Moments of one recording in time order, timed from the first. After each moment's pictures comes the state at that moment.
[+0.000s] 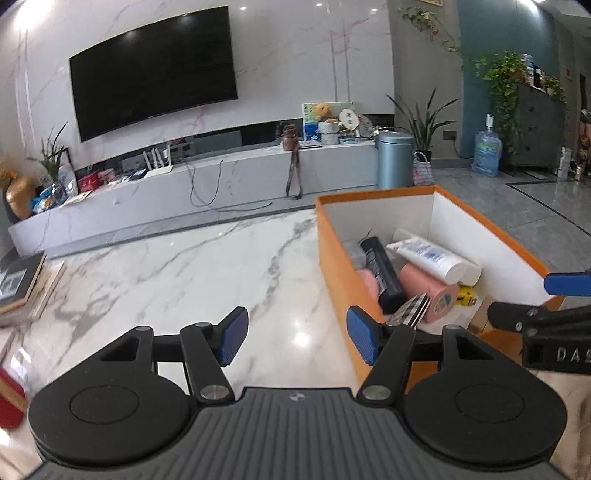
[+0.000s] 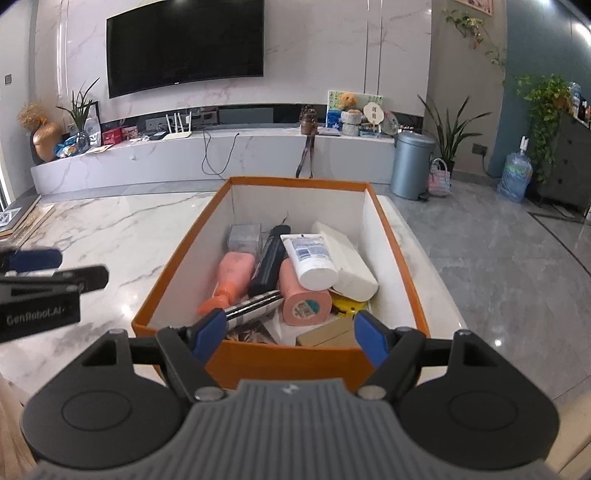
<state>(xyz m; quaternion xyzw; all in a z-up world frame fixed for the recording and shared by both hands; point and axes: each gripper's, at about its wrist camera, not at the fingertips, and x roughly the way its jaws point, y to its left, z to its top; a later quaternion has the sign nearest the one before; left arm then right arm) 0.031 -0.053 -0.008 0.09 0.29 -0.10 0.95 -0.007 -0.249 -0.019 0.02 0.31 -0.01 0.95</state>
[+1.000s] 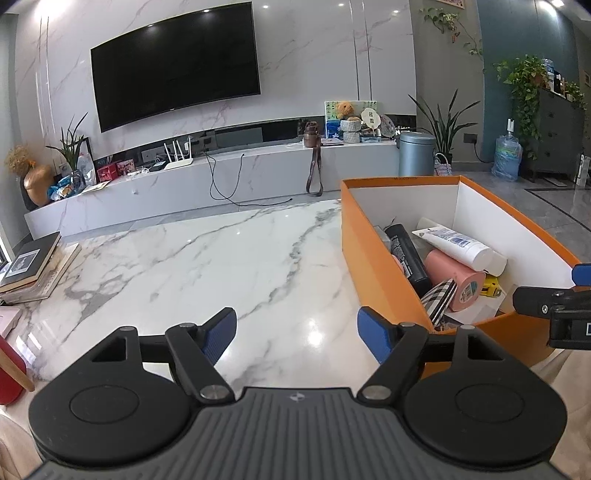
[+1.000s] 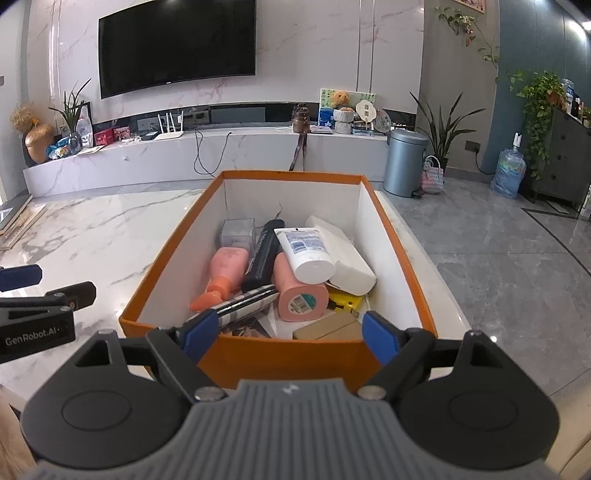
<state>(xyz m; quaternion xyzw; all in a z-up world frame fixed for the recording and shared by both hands) 0.028 -0.043 -0.030 0.08 0.29 -0.06 0.95 0.000 -0.249 -0.032 0.02 0.32 -0.03 0.95</state>
